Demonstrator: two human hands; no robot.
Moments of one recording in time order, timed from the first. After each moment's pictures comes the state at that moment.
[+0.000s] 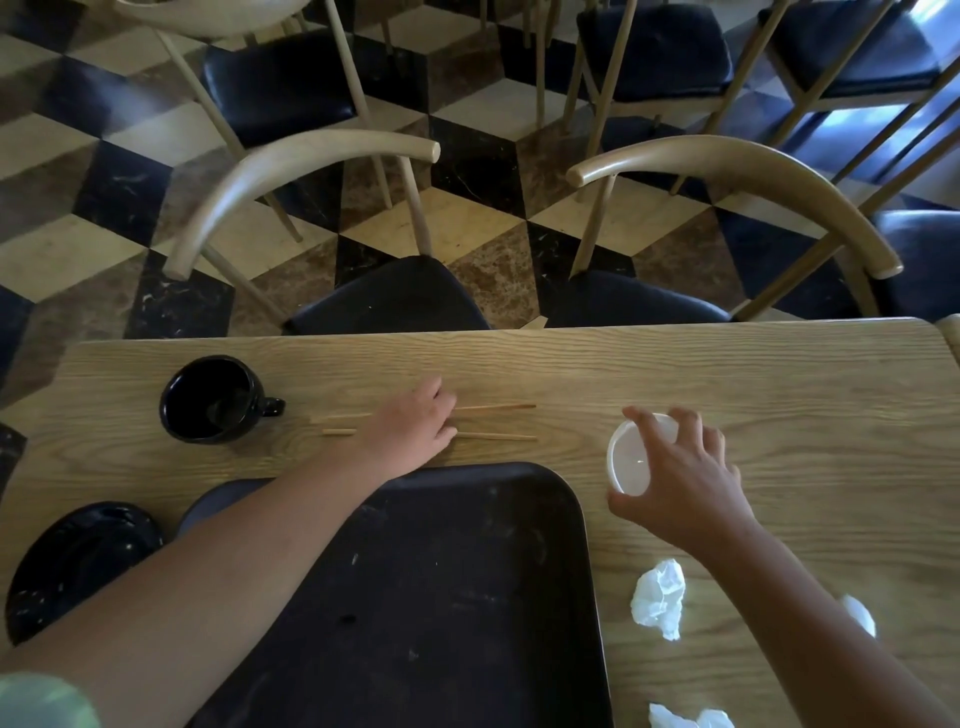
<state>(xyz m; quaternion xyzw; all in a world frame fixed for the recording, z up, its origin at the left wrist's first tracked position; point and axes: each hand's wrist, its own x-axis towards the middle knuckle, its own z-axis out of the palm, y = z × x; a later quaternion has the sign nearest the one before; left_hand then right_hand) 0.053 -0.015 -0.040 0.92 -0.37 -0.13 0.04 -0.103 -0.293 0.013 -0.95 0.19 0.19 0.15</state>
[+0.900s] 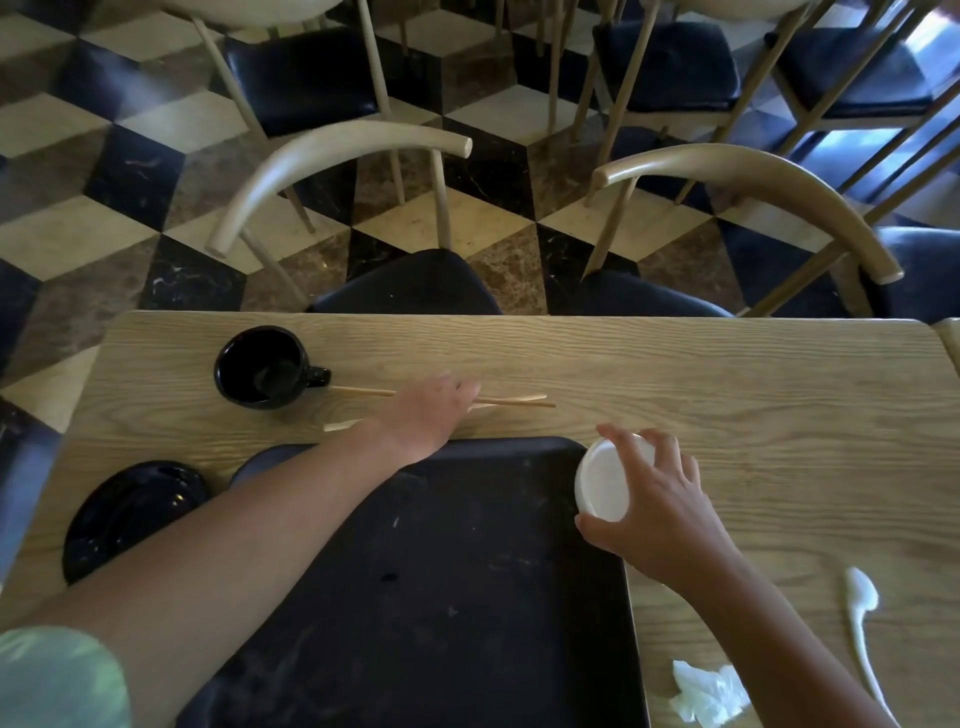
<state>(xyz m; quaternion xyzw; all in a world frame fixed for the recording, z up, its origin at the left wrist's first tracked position) 0.037 0.016 -0.021 0.91 -0.39 -0.12 0.06 -0.139 -0.209 0.048 -0.94 0.16 0.18 0.23</state>
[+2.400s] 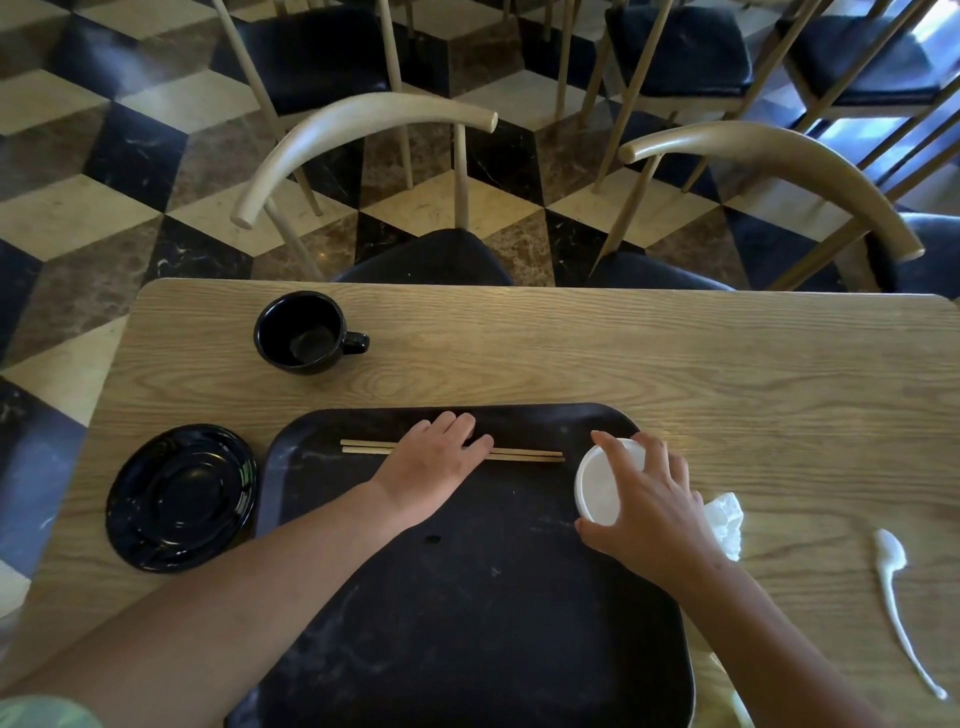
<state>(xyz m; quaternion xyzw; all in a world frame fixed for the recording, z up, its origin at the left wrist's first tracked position) -0.045 0.090 -0.036 0.89 -0.46 -0.09 0.01 -0.165 -0.150 0.013 -0.96 0.15 0.20 0.15</state>
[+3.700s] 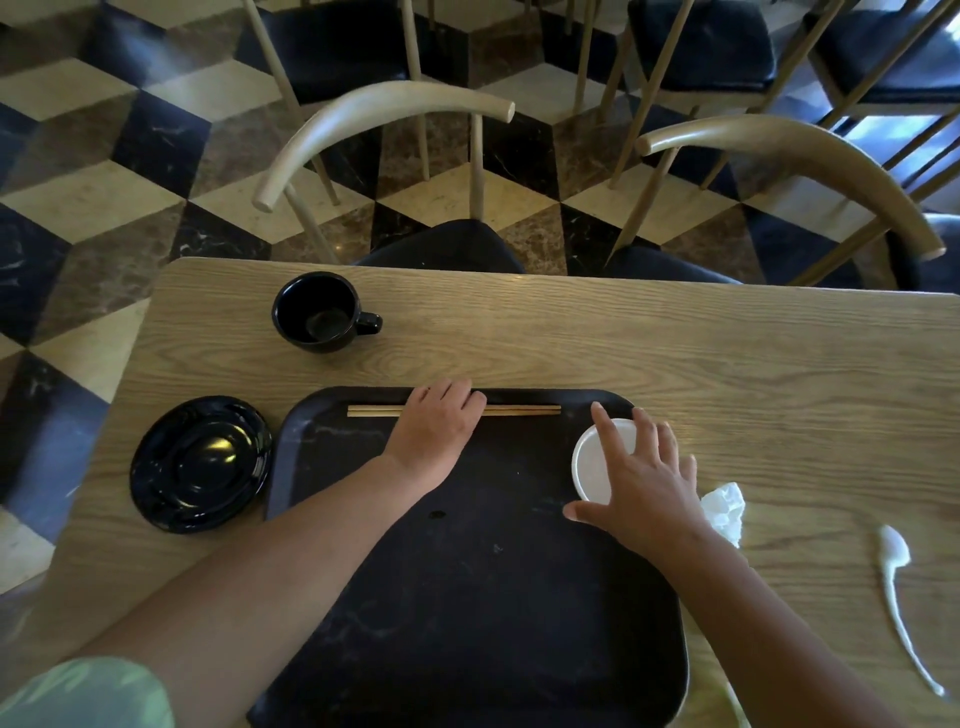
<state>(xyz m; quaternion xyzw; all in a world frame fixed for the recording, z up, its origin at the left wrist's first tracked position) -0.046 0.081 -0.029 0.94 -0.35 -0.04 0.04 -0.158 -0.148 0.003 -0.96 0.14 0.22 0.11</state>
